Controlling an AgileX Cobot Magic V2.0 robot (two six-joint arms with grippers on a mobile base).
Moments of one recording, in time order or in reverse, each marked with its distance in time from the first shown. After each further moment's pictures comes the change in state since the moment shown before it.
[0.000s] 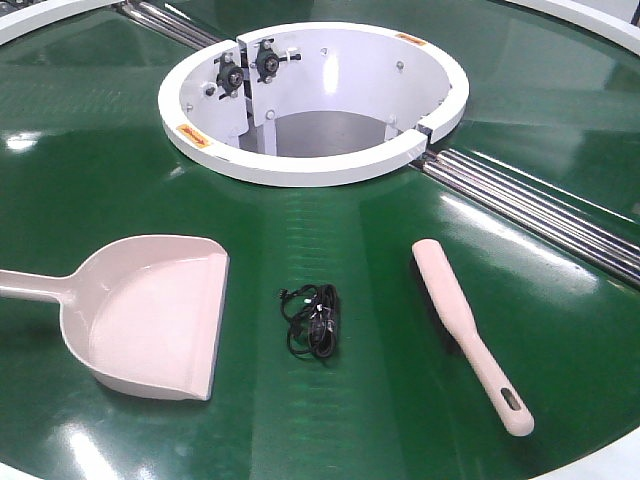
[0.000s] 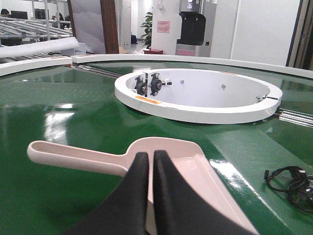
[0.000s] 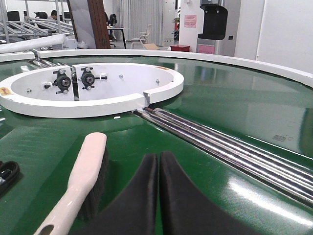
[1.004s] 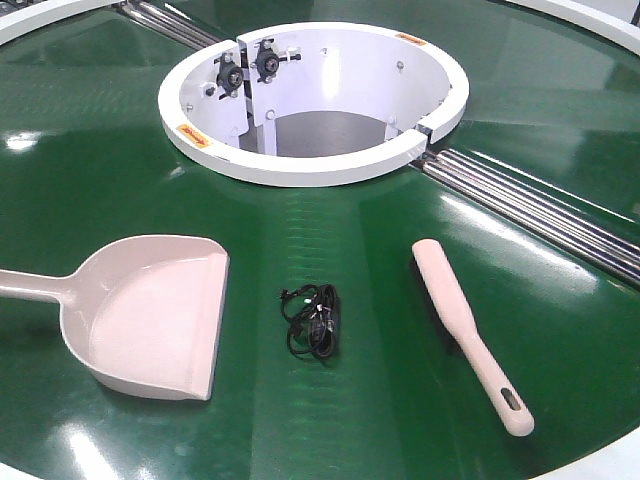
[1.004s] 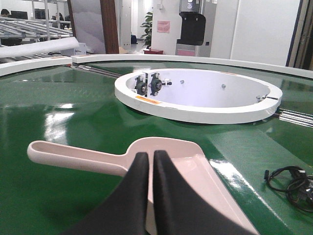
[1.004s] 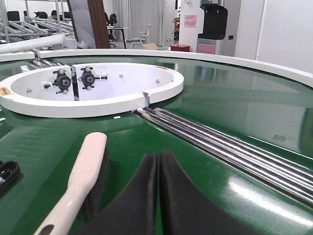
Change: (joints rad) left arm 0.000 0.000 0.000 0.000 0.000 0.000; right arm 0.000 0.000 0.000 0.000 0.001 0.000
